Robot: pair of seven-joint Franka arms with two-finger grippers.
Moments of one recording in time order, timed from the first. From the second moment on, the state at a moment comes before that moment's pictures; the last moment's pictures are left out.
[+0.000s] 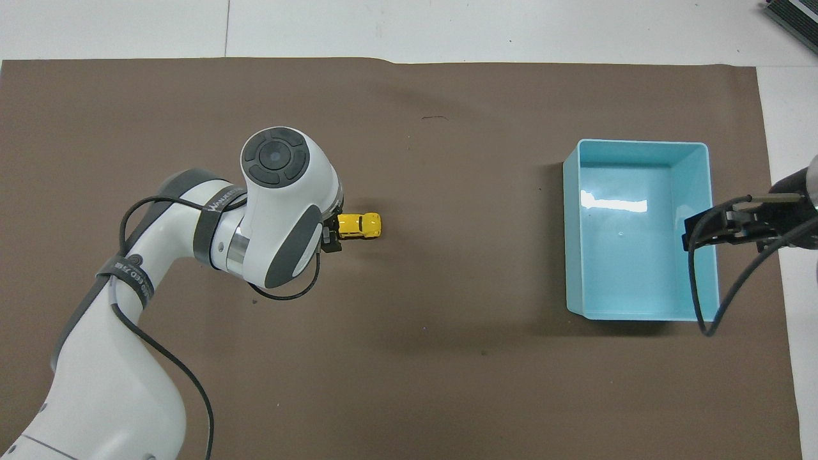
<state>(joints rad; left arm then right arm) -0.55 0.42 0.02 -1.74 -0.02 2.19 -2.15 -0.18 0.00 0.20 -1.57 0.00 1.43 0.07</state>
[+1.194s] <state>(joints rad) -0.57 0.46 0.02 -1.77 -0.02 2.26 -2.12 -0.18 0.00 0.20 -1.57 0.00 1.43 0.07</state>
